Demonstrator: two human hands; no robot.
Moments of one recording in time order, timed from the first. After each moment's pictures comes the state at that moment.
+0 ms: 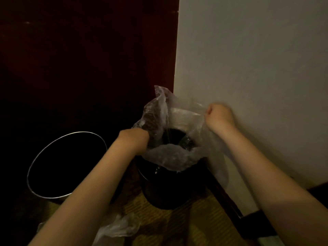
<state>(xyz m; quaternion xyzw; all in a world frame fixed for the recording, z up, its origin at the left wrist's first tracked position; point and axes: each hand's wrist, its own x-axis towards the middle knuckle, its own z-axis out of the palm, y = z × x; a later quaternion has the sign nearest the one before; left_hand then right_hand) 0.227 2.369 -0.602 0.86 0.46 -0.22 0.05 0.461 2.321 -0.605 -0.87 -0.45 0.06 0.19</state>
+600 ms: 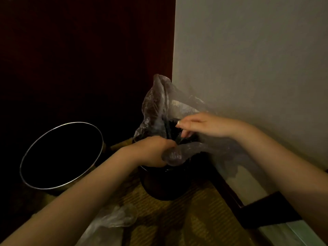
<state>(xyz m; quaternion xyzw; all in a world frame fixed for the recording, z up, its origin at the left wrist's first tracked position) 0.239 2.337 -0.649 0.94 0.23 -0.12 0.21 0.427 2.276 -0.589 -0.61 -0.66 0.41 0.14</state>
